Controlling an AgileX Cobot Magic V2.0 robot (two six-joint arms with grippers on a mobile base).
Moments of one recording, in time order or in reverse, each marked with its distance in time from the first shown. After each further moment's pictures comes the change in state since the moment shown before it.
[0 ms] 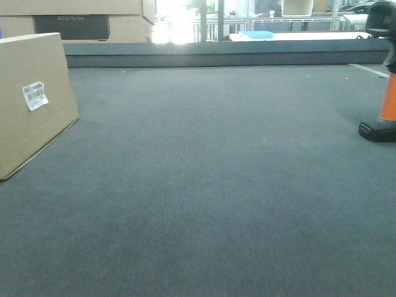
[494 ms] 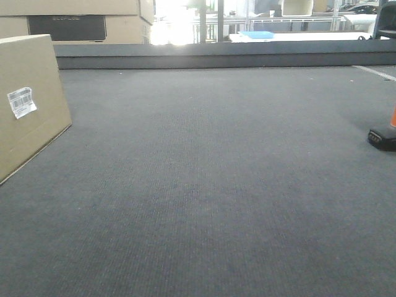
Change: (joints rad) left arm 0.000 0.000 0.000 0.000 0.000 0.000; right arm 0.000 0.000 0.000 0.000 0.000 0.000
